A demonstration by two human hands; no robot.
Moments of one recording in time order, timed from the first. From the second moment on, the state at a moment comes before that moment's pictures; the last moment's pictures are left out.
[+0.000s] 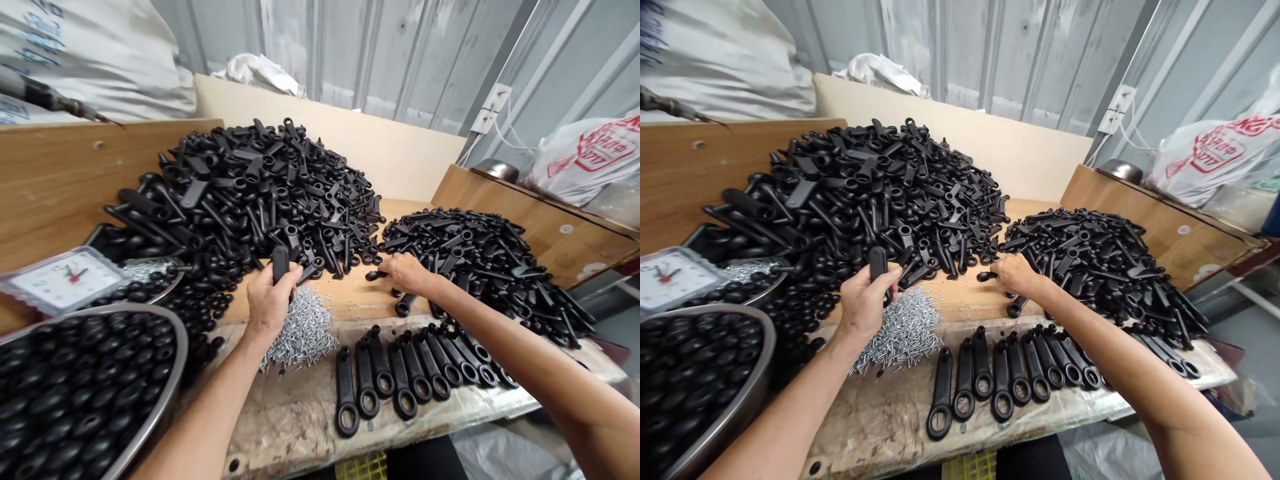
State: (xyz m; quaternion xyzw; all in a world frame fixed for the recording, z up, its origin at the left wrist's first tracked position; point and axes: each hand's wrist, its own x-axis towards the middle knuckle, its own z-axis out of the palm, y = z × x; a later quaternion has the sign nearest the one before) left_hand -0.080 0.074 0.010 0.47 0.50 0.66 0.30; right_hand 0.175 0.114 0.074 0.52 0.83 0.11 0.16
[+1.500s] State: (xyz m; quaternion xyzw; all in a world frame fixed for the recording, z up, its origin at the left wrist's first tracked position) left_hand -0.084 0.074 0.007 0.49 0.51 0.64 0.30; right_hand 0.164 0.109 0.086 0.58 0.81 0.04 0.04
